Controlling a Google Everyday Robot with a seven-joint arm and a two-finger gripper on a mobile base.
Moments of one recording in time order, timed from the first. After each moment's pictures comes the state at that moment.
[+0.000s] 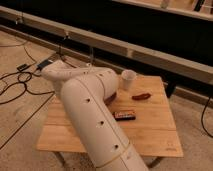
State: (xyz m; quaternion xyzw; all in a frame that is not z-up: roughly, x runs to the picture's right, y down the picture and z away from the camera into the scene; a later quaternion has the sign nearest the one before) arm -0.242 0.118 0.907 -0.35 0.26 0.44 0.78
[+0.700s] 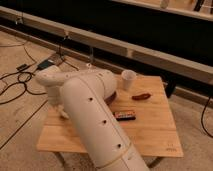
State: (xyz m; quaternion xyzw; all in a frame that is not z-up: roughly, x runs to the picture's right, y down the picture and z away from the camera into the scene) arm -0.263 0.165 0.875 -0.41 0.24 0.41 0.78
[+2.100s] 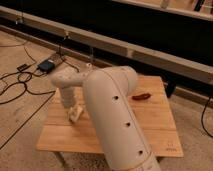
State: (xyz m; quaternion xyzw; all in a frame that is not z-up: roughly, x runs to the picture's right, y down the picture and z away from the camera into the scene) arm -0.196 0.158 0.868 -0.38 0.25 0.49 0.74
